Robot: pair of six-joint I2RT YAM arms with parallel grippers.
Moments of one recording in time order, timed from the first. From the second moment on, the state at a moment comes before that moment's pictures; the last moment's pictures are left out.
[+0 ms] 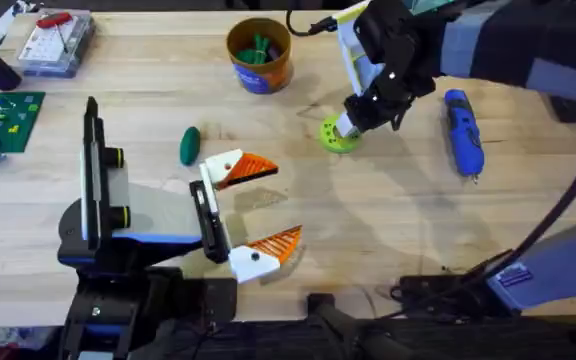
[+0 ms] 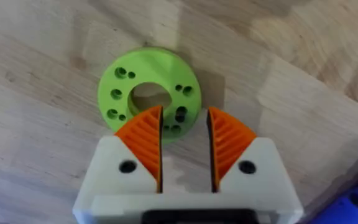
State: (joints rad) left arm -0.04 0.00 0.01 -0.13 1.19 0.03; right arm 0.41 1.76 1.21 -0.80 0.02 -0.04
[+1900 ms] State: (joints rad) left arm -0.04 0.00 0.01 -0.13 1.19 0.03; right arm 0.47 1.62 1.66 -1.23 0.02 -0.08
